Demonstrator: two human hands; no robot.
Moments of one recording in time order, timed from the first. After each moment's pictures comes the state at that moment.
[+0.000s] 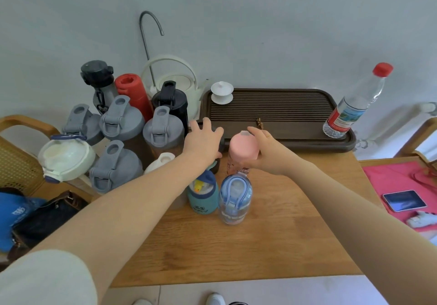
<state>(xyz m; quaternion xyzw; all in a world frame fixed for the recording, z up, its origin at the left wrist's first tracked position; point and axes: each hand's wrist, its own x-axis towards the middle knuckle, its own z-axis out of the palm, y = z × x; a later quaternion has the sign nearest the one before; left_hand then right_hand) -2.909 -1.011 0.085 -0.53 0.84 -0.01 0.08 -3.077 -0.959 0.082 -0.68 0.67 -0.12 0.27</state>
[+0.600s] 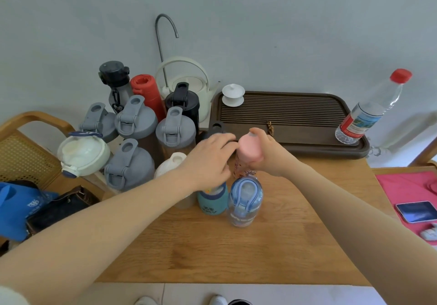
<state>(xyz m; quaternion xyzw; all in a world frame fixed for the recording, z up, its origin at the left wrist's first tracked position) -2.872 -0.971 0.099 -0.37 0.92 0.11 -0.07 -3.060 -0.969 0.074 -0.66 0.68 -0.13 0.29</state>
